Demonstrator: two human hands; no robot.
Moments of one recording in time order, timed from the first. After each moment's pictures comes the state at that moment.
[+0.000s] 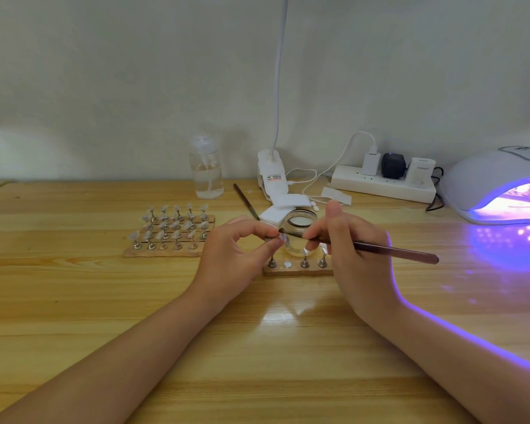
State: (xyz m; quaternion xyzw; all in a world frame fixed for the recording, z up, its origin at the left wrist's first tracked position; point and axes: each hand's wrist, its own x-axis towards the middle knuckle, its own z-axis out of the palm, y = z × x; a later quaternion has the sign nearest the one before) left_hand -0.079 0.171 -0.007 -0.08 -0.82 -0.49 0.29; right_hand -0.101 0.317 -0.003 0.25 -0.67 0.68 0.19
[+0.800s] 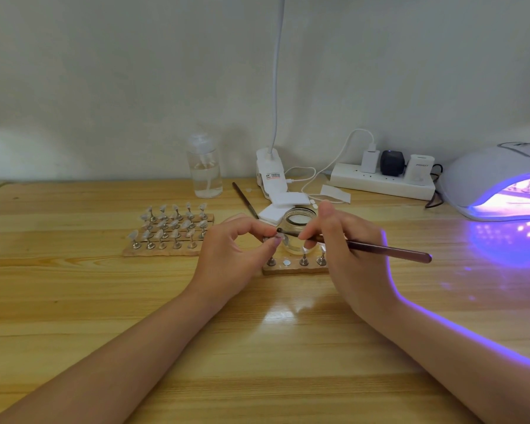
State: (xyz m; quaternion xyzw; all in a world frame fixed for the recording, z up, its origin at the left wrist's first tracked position) left_hand -0.079 0.170 -0.008 -0.08 -0.82 -0.48 0.30; right_hand -0.102 0.317 -0.004 0.27 -0.70 0.62 0.22
